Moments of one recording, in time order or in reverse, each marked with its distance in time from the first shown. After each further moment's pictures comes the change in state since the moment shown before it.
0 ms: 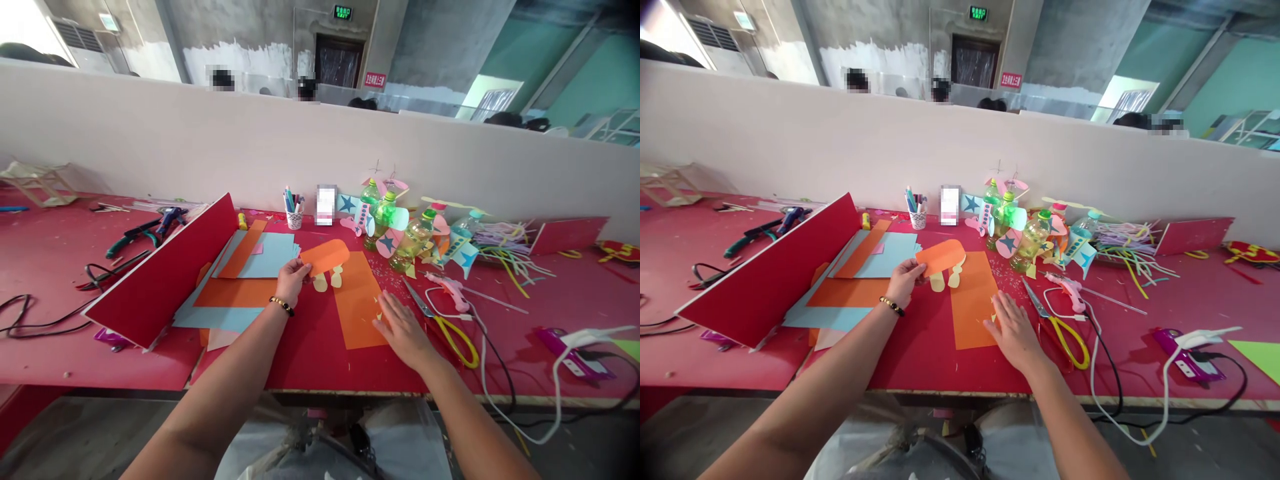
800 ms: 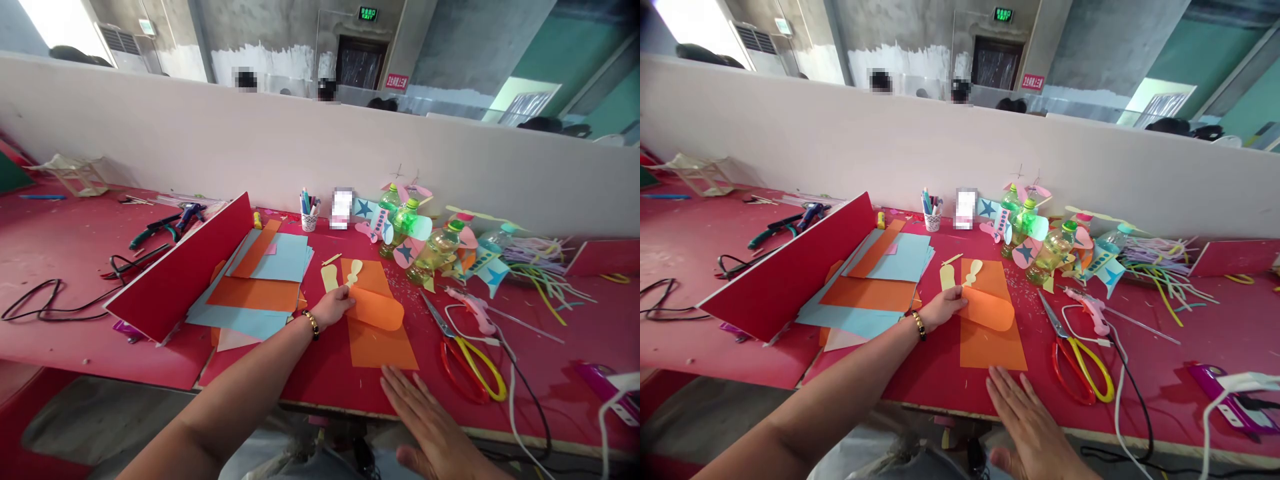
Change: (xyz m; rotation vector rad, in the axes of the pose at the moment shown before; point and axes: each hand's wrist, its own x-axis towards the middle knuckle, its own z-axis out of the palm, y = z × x) left_hand -0.020 -0.044 0.029 0.182 -0.511 -0.147; right_hand -0.085 -0.025 -0.020 0.202 -0.330 -0.433
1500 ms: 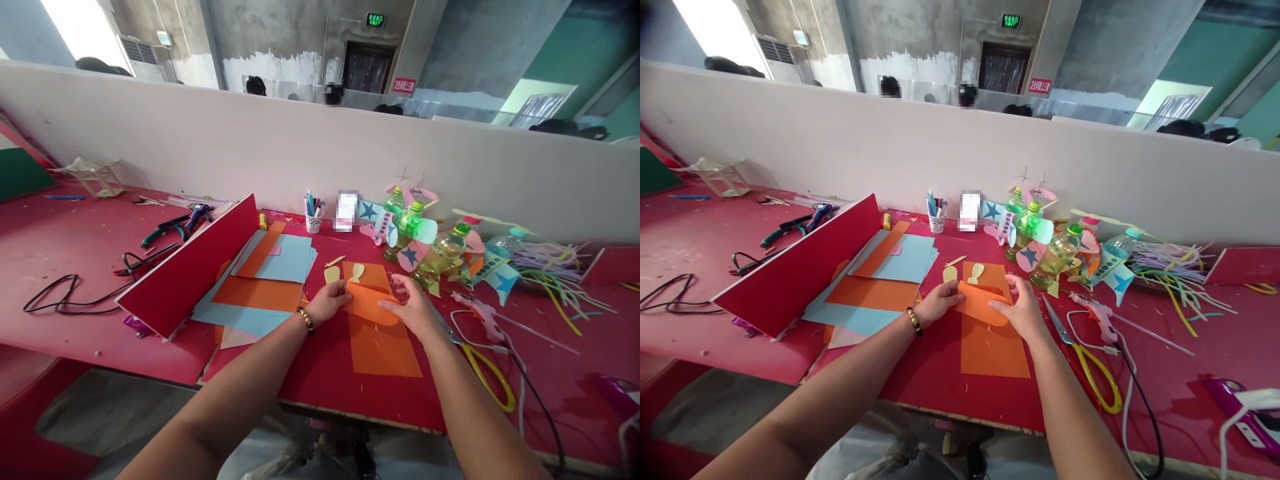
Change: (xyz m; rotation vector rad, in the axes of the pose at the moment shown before) left_hand -0.003 0.017 -0.012 -0.066 -0.003 0.116; right_hand 0.138 0.071 -0.069 0.552 0.674 0.473
